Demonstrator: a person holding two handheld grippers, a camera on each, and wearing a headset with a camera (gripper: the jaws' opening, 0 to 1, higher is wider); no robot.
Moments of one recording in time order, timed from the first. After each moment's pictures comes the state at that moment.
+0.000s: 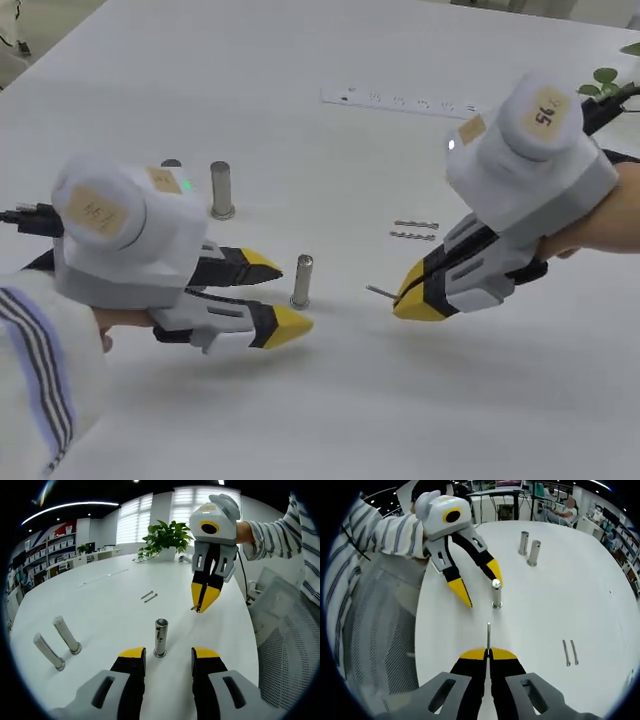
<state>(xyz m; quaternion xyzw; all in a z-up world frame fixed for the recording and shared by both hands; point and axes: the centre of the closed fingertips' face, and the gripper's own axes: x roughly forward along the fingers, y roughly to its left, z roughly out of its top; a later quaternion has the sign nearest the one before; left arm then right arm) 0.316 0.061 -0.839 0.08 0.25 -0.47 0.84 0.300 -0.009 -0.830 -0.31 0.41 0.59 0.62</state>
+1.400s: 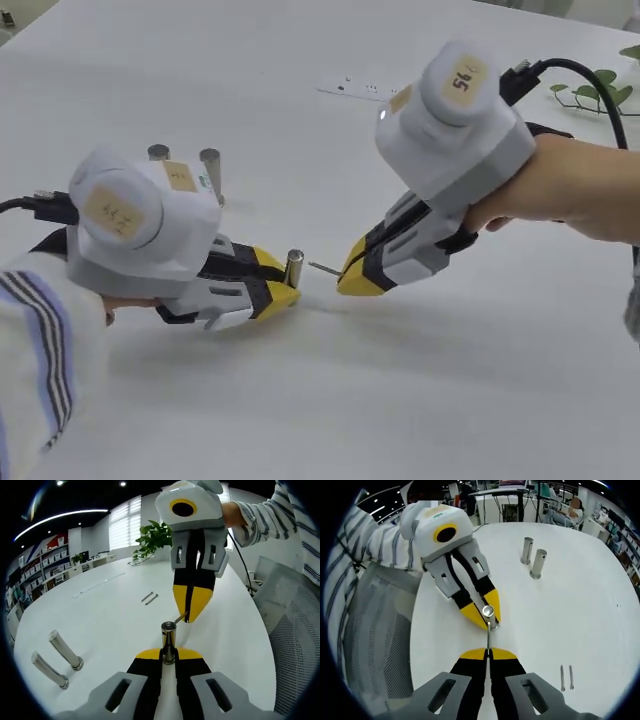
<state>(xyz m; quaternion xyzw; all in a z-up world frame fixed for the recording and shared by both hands) 0.334 0.054 -0.848 0.13 0.22 -0.49 0.83 0.320 0.026 -0.834 -0.31 0.41 0.61 0.61</state>
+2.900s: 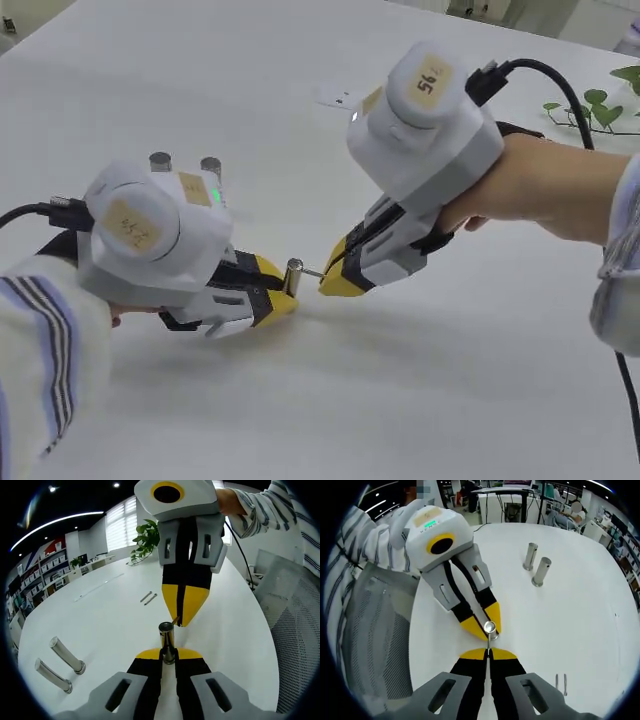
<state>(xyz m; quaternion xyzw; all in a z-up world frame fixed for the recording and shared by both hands) 0.336 0.052 -0.849 0.16 0.22 -0.49 0.83 0.320 0.041 -0.829 -0.34 0.40 0.60 0.60</state>
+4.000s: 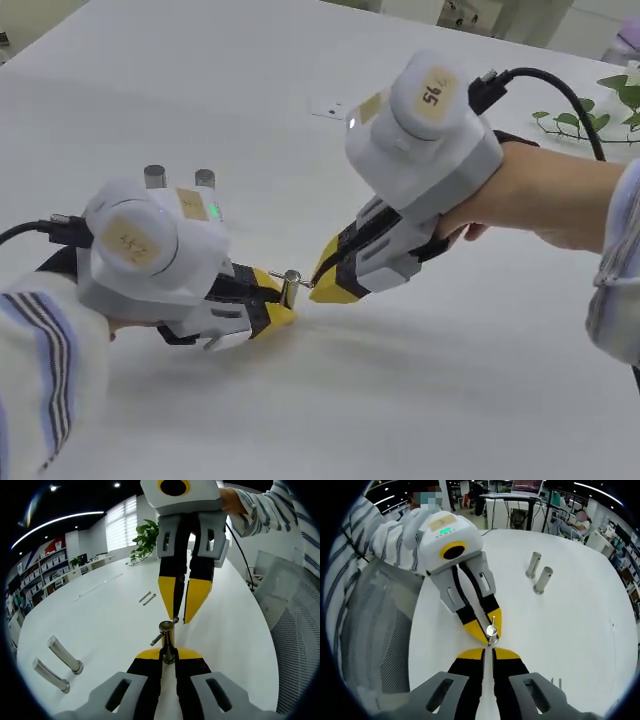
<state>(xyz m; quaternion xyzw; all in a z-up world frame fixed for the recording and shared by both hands) 0.334 0.049 -0.850 0.15 0.22 -0.49 0.83 0.316 0.038 -0.819 -0.35 0.37 0.62 0.60</state>
